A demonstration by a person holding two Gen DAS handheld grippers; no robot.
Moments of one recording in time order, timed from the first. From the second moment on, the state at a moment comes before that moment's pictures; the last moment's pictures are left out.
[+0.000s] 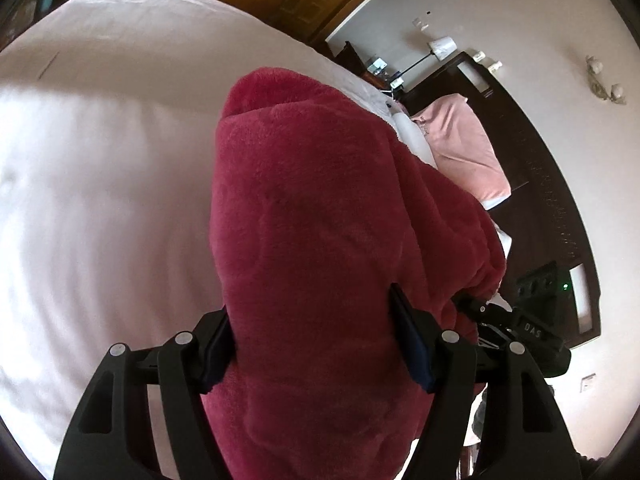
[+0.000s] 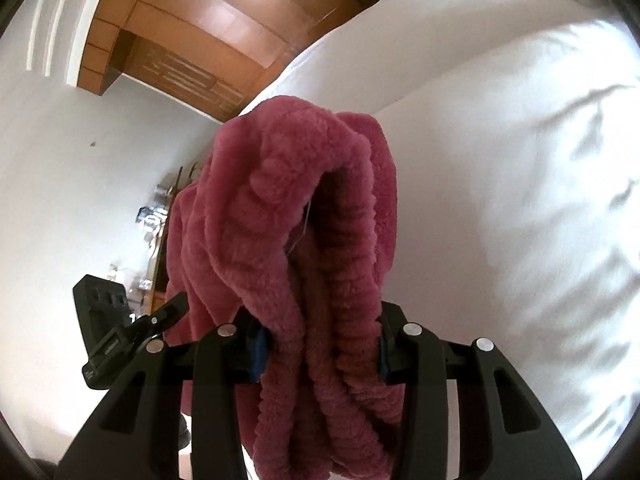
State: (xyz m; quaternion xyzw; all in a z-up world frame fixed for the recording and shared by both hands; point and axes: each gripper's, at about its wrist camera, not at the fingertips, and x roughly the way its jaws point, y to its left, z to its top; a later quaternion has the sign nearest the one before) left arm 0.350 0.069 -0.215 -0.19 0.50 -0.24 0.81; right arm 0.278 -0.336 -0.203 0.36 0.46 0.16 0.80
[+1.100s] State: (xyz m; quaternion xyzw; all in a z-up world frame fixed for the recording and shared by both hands) left arm 0.393 0.002 -0.292 0.02 0.52 -0.16 0.84; right arm 0.375 -0.281 -0.304 0.27 0.53 0.00 0.80
